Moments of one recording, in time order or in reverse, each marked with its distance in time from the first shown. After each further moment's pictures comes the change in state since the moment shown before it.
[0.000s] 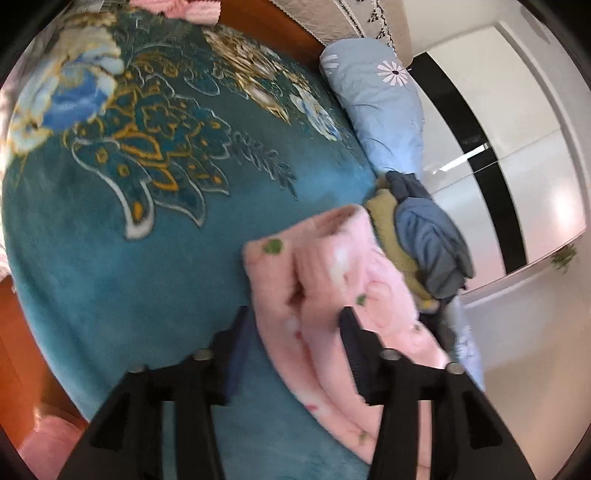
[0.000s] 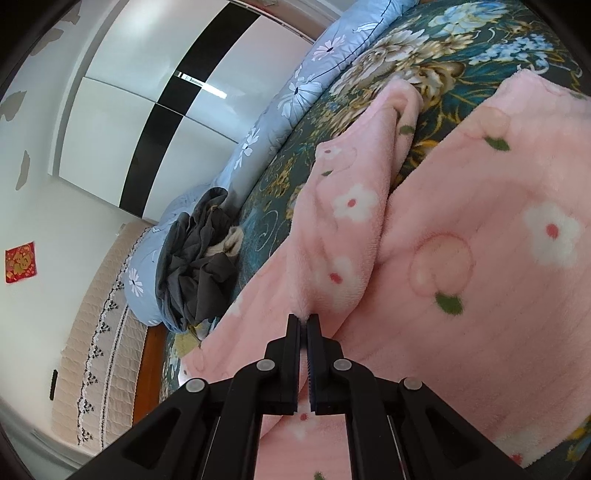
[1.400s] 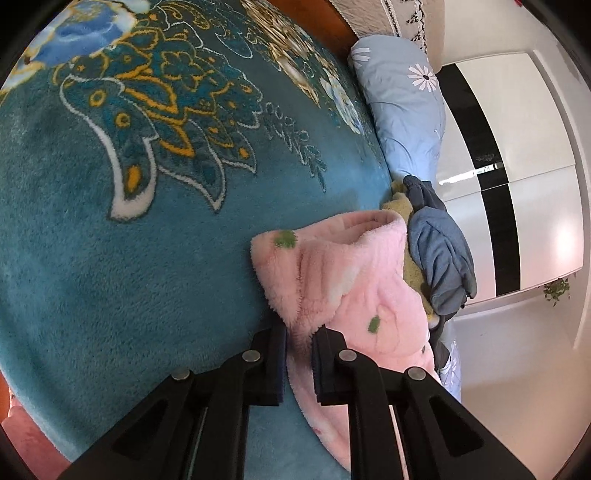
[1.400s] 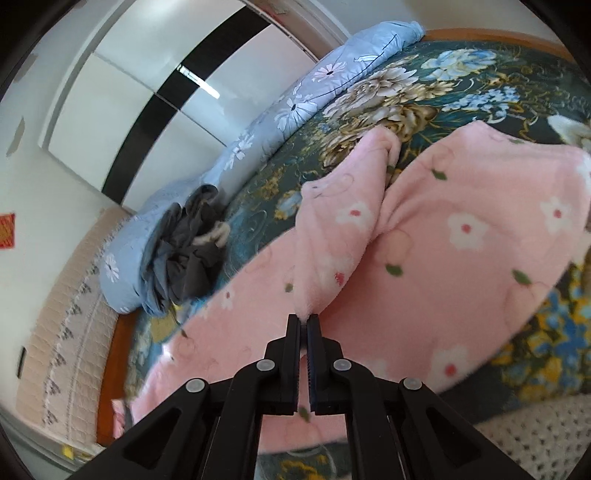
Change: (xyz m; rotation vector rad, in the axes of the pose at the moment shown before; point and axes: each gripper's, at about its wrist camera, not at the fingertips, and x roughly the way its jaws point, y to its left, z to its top) left arm 0.034 0.019 0.013 -0.147 0.045 -0.050; right arm -0.068 0.023 -0.031 -0.123 -0.017 -0.182
